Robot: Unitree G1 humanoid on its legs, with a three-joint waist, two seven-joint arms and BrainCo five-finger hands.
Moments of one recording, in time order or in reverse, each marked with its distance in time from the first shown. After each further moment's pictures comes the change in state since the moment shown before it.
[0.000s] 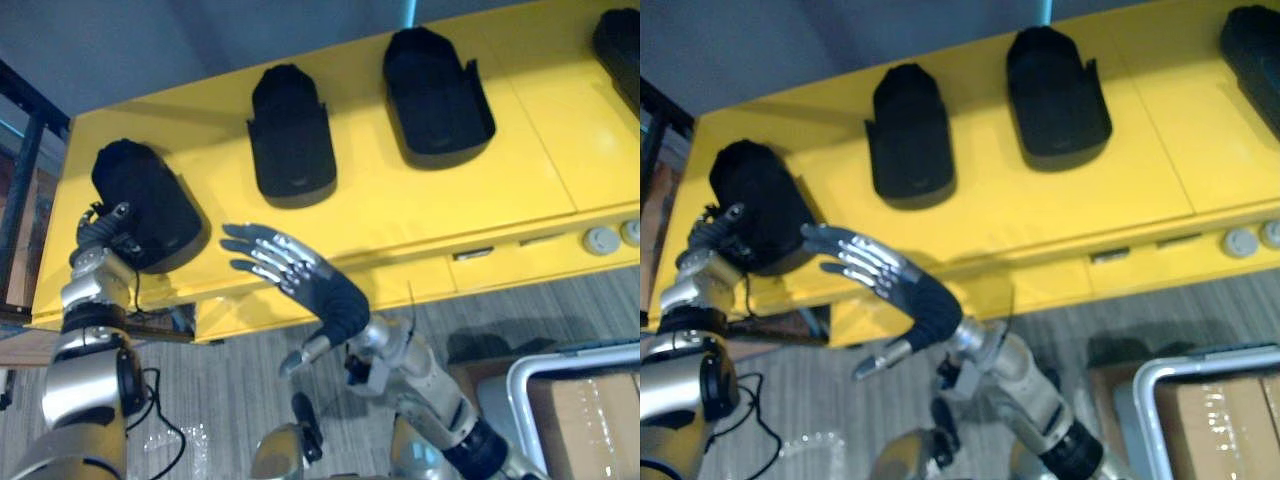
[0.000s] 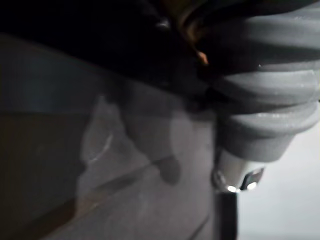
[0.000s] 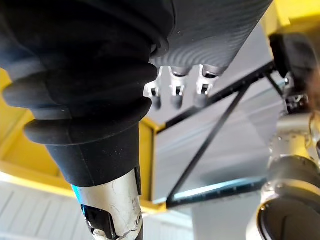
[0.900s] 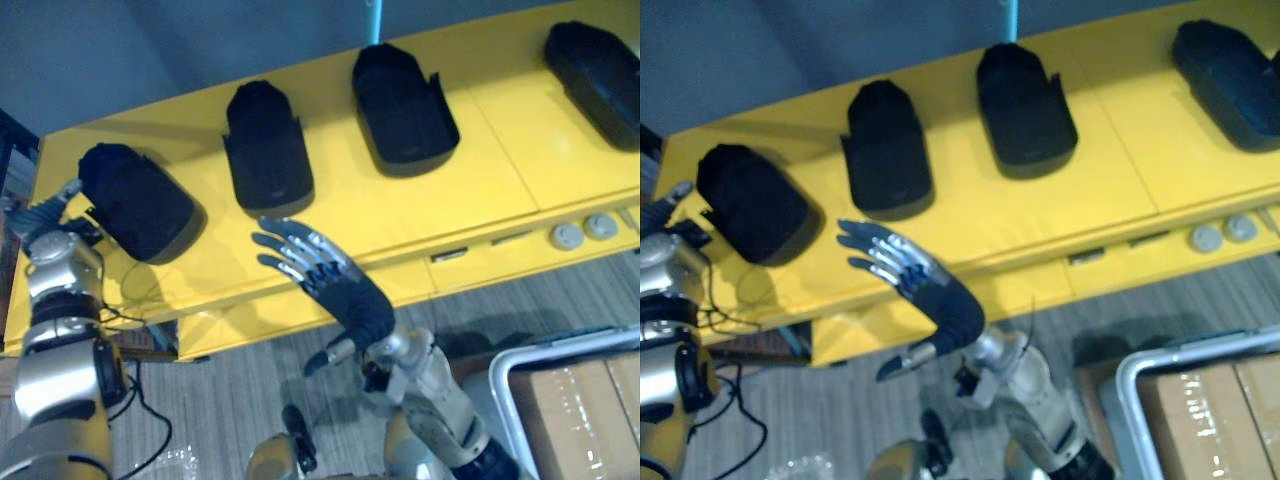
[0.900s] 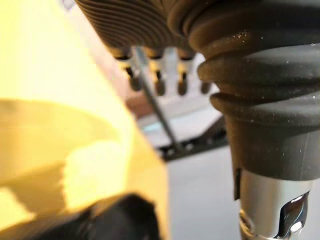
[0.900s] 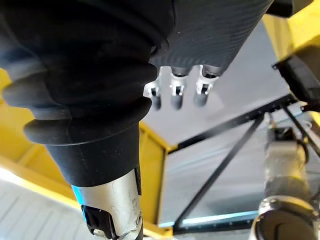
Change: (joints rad) left arm -0.025 0.090 0.040 0.034 0.249 -0.137 0.216; right arm 0.143 -0.001 -0.028 0.016 -0.005 -0.058 0.017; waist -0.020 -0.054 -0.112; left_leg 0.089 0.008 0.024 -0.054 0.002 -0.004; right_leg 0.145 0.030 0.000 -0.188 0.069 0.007
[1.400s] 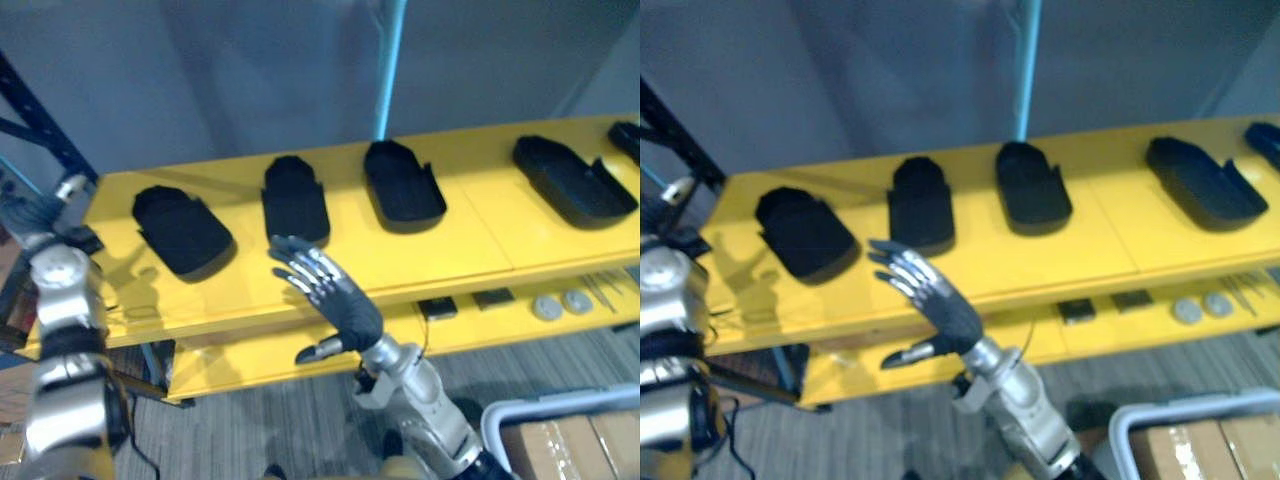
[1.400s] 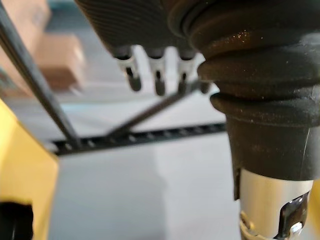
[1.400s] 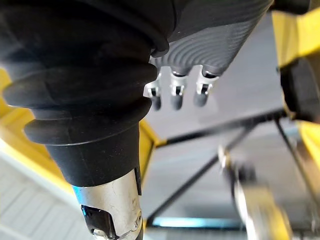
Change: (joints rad) left arm 0.525 -0.272 -0.040 -0.726 0.045 -0.274 -0.055; right arm 0.058 0.024 -0.137 0.161 -0.136 -0.073 -0.173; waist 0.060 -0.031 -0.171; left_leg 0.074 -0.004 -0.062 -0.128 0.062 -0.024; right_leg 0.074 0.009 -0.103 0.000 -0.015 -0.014
